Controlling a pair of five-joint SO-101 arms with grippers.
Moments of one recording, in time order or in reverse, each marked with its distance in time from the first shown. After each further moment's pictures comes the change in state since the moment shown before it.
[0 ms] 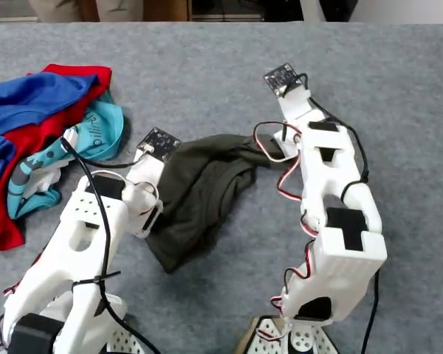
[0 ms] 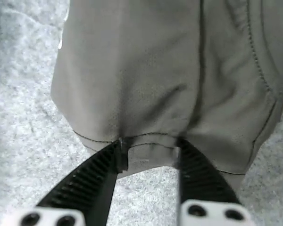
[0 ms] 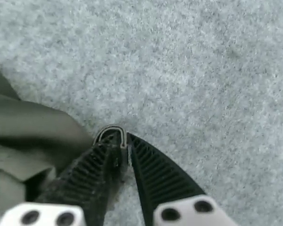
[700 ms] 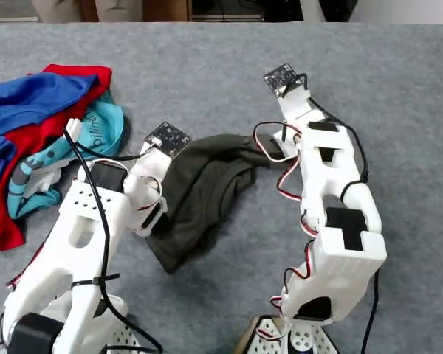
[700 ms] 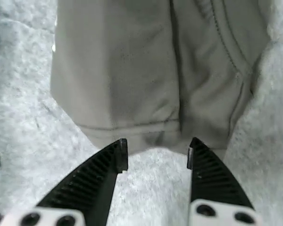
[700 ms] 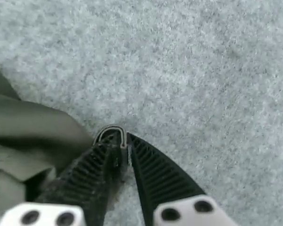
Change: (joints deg) left arm 2.1 0.0 -7.5 9.9 -2.8; right arm 0.0 0.0 0.0 0.0 0.0
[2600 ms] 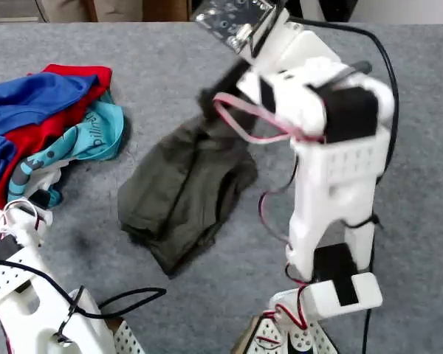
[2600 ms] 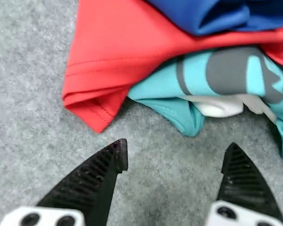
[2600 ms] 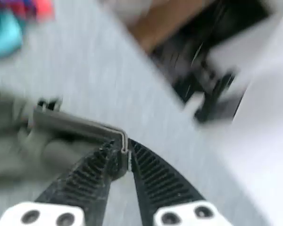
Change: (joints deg) left arm -54.1 -24.1 25.8 -24.4 42.3; right arm -15.1 -17.1 -61.4 61.7 10.0
